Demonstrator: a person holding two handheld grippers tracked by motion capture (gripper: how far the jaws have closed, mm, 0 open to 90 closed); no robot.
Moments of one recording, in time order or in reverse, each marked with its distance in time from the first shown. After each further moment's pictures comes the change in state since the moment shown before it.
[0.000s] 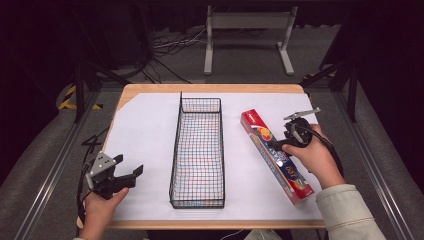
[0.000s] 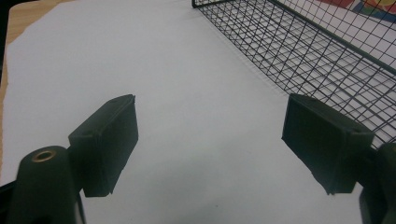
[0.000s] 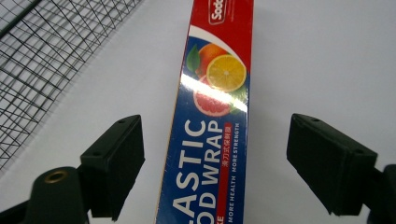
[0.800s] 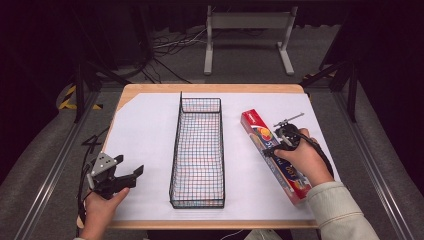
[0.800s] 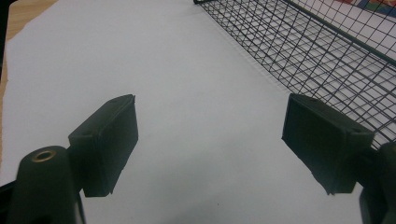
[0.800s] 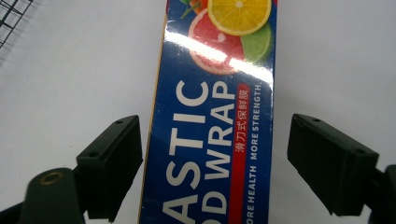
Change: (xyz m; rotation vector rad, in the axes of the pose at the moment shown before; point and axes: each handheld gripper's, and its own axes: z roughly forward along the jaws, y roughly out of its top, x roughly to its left) left arm 0.000 -0.001 0.002 0.014 0.005 0.000; right arm 0.004 -0.007 0.037 0.189 -0.032 0.014
